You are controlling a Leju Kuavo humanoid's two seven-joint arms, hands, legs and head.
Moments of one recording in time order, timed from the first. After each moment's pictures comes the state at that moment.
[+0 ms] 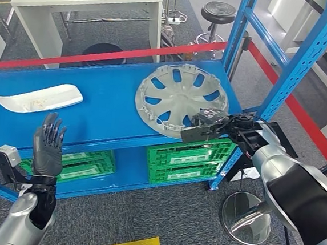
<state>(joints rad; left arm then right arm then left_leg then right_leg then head) -0.38 0.03 -0.41 -1.04 0.46 -0.06 -0.55 -0.91 -0.18 0.71 -0.45 0.98 0.22 -0.44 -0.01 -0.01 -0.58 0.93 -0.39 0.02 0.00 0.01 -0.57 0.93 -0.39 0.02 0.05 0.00</state>
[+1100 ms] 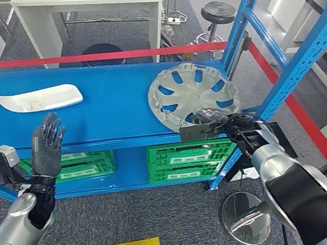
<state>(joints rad) -0.38 0.03 -0.41 -1.04 0.48 -0.07 -0.55 -0.92 -0.18 0.71 -0.45 0.90 0.20 -0.42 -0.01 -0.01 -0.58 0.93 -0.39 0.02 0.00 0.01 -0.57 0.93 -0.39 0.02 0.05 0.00</state>
